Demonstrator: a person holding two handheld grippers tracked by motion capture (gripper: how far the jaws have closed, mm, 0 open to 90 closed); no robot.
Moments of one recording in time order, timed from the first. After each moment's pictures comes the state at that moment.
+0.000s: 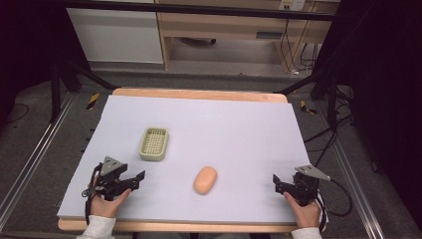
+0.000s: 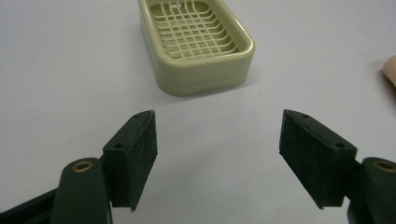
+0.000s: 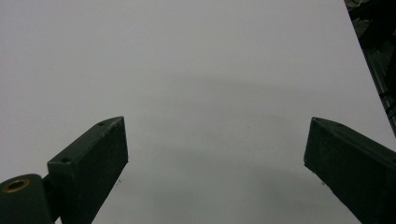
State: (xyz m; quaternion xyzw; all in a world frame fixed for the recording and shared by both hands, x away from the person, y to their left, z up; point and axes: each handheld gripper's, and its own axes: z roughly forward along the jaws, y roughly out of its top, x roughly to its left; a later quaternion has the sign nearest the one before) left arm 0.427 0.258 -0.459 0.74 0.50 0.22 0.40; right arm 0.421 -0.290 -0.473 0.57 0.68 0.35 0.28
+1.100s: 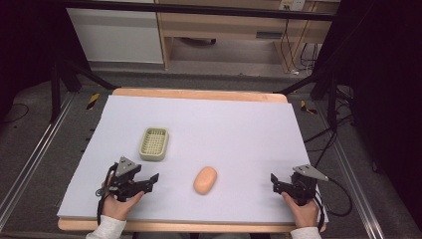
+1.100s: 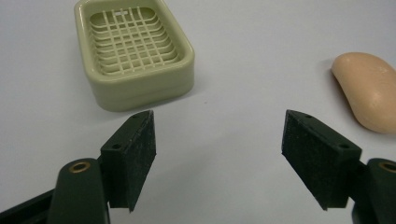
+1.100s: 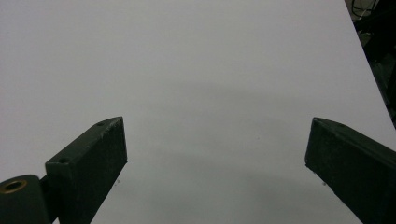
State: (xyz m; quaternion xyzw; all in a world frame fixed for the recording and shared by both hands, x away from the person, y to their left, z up) left arm 0.424 0.221 -0.452 0.76 0.47 0.20 0.41; right arm 0.422 -0.285 -0.472 0.56 0.69 0.36 0.29
